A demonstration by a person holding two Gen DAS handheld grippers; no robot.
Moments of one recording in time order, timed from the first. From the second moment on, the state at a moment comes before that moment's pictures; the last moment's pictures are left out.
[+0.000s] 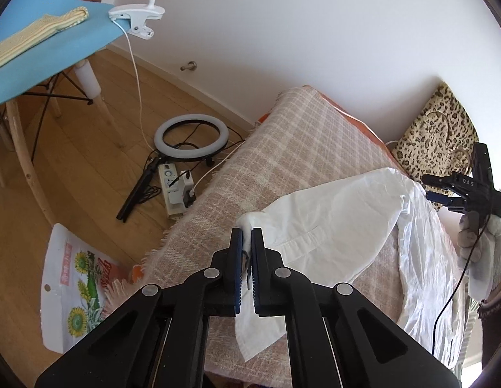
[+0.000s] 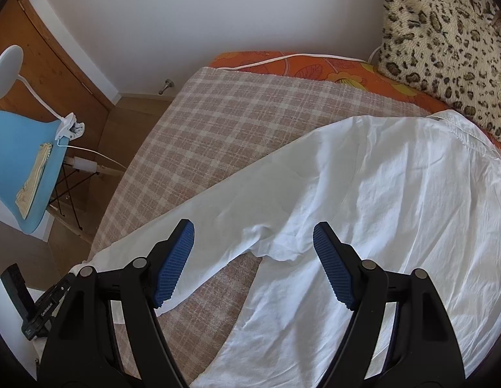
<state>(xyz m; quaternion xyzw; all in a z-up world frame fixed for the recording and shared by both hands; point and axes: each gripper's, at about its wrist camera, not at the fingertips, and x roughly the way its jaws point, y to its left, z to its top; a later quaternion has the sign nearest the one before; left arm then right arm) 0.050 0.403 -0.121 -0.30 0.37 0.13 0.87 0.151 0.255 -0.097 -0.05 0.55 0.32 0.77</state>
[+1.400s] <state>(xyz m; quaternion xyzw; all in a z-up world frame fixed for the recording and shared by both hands) 0.025 0.218 -0.054 -0.18 0.32 -0.17 0.92 0.224 0.274 -0.106 -0.04 0.56 0.26 0.78</state>
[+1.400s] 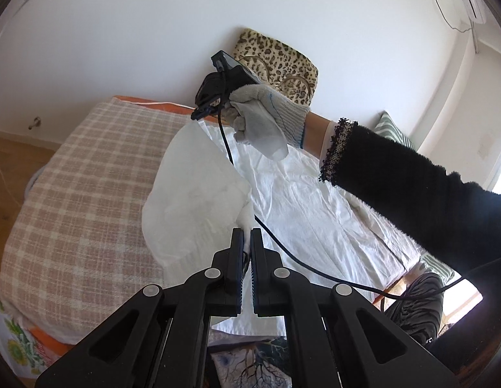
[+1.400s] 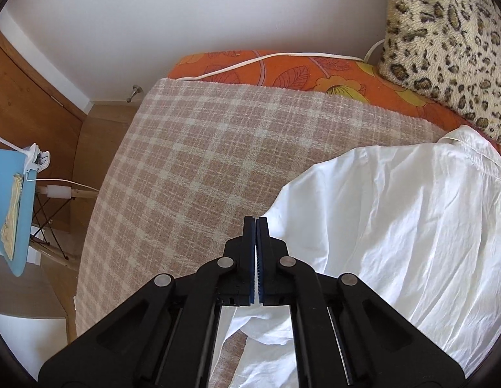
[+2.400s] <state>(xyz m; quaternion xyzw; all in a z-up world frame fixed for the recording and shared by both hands) 0.008 0.114 -0.084 -0.03 0.40 -0.24 0.88 0.200 0.140 -0.128 -0.11 0.55 0.21 0.80</state>
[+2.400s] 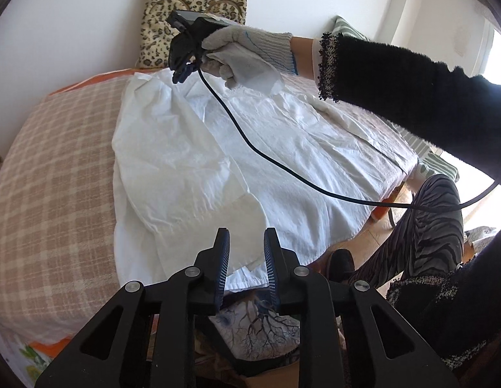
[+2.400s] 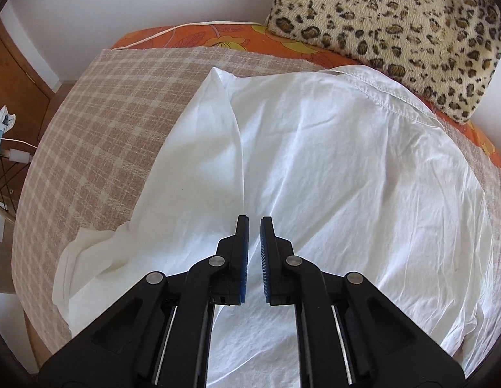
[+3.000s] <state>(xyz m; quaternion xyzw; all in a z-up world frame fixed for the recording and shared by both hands) 0.052 0.152 -0.141 -0.14 0.49 -0.14 0.85 0.149 0.208 -0.105 -0.13 0.54 0.31 0.77</state>
